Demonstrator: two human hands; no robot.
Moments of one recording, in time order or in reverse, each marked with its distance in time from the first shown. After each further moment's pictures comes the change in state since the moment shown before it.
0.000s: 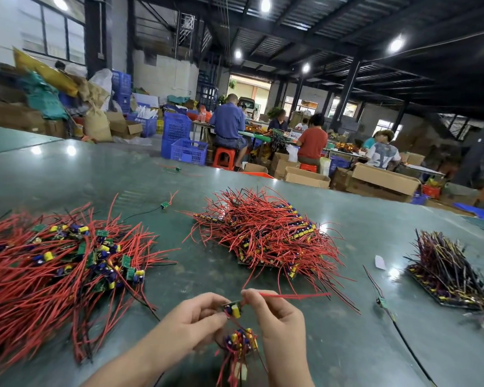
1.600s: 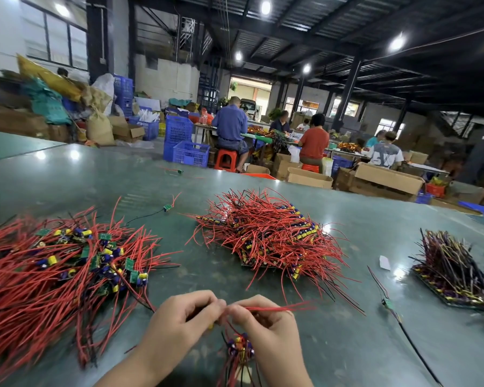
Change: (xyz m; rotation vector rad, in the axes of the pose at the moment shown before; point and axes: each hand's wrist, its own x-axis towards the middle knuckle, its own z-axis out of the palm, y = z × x) left_hand -0.008 0.005 -0.005 0.269 0.253 0.320; right_hand -0.002 0.003 0.000 -0.123 -0.289 -0.153
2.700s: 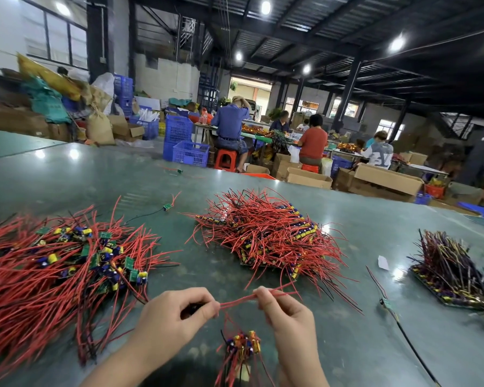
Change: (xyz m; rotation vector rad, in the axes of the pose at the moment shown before) left_hand 0.002 -0.004 -0.009 0.293 0.046 -0.037; right_hand 0.007 0.001 -0.016 0.092 0.278 0.191
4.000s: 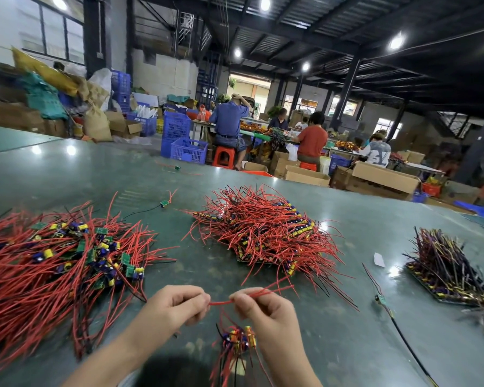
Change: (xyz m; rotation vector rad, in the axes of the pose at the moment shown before) left_hand 0.007 -0.004 0.003 -0.454 -0.200 -0.051; right_hand -0.005 -0.001 0.005 -0.148 -0.271 -0.171
